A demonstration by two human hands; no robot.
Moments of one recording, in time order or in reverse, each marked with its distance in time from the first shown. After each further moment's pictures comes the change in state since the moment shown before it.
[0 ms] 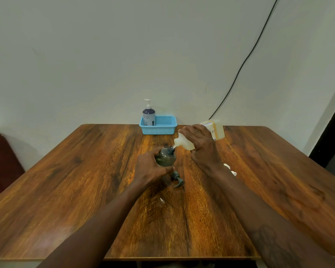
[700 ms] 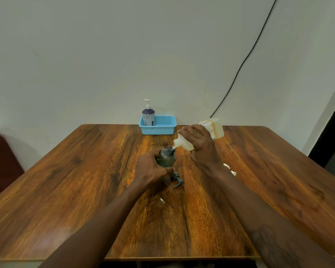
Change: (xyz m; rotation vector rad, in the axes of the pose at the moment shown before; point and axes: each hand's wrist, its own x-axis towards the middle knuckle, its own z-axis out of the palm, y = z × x) left_hand 0.000 -0.001 0.002 -0.008 -0.023 -0.008; right_hand 0.001 0.001 0.000 -0.029 -0.030 -0.018
